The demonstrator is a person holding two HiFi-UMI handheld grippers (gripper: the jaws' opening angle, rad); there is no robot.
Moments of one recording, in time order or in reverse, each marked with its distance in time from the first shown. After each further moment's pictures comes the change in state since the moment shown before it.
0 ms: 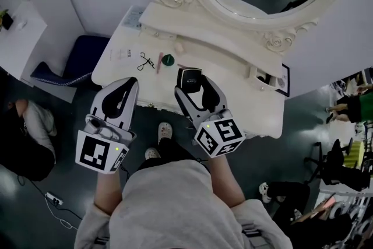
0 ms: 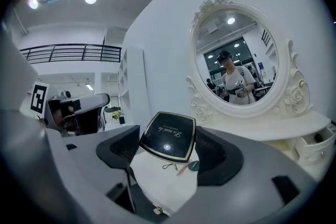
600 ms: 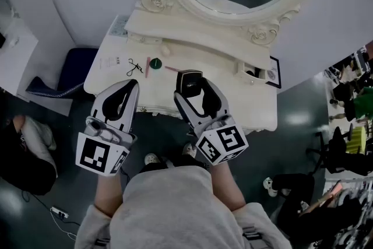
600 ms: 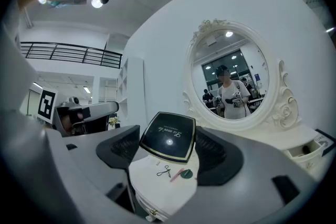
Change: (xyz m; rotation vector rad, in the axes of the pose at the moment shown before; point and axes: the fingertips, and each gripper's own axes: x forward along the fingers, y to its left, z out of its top) left arm 0.013 -0.037 0.014 0.004 -0.047 -0.091; right arm -0.049 -0.004 0.031 -0.047 -0.112 -0.041
